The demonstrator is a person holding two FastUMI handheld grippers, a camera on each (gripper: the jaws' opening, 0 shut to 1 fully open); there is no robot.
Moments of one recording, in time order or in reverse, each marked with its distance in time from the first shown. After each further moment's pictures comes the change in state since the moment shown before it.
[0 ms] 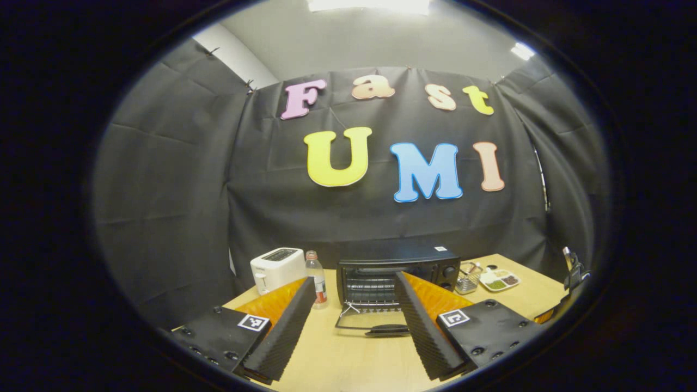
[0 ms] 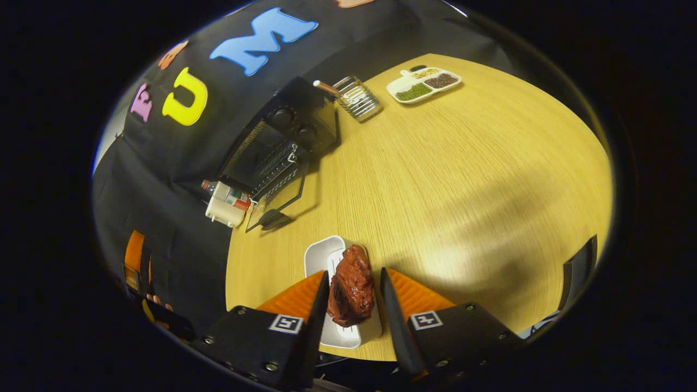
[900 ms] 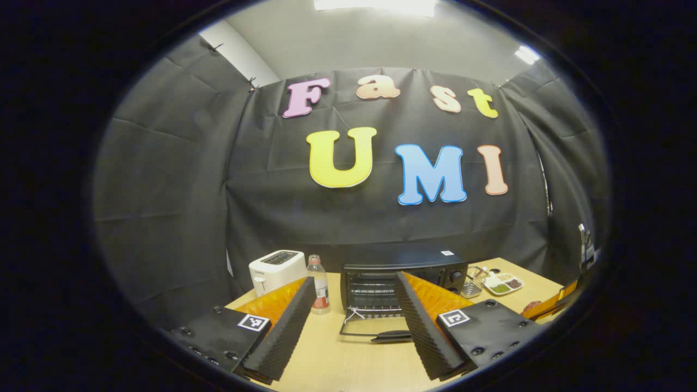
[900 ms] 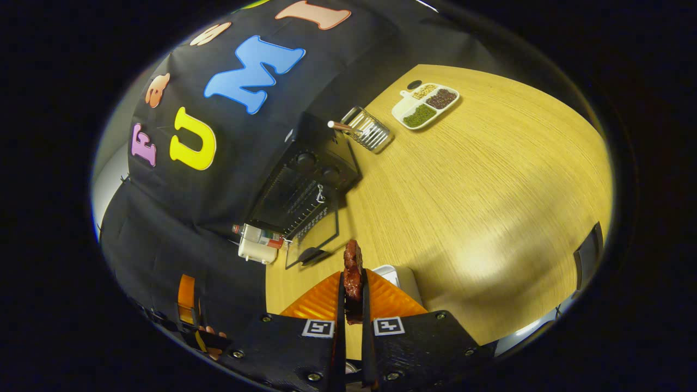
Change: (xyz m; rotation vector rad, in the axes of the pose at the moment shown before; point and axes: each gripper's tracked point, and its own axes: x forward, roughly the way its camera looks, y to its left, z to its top) left arm 0.026 0.022 -0.003 -0.011 -0.006 -0.014; right arm -0.027 0.072 0.058 0.090 -0.141 0.123
